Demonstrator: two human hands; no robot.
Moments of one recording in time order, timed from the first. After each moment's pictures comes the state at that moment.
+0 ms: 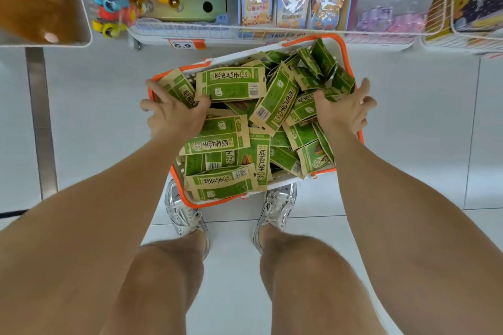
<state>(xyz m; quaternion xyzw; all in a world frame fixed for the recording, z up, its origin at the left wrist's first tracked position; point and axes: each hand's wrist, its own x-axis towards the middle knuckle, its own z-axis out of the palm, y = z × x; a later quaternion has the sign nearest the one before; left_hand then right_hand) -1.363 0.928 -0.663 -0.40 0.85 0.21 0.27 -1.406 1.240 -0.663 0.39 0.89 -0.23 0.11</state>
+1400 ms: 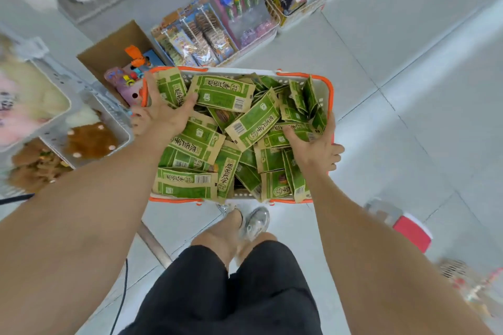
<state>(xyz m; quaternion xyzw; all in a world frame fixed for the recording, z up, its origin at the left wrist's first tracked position) -1.345 0.912 -0.253 -0.11 0.94 0.14 0.29 -1.133 1.134 -0.263 0.64 0.69 -0.35 0.01</state>
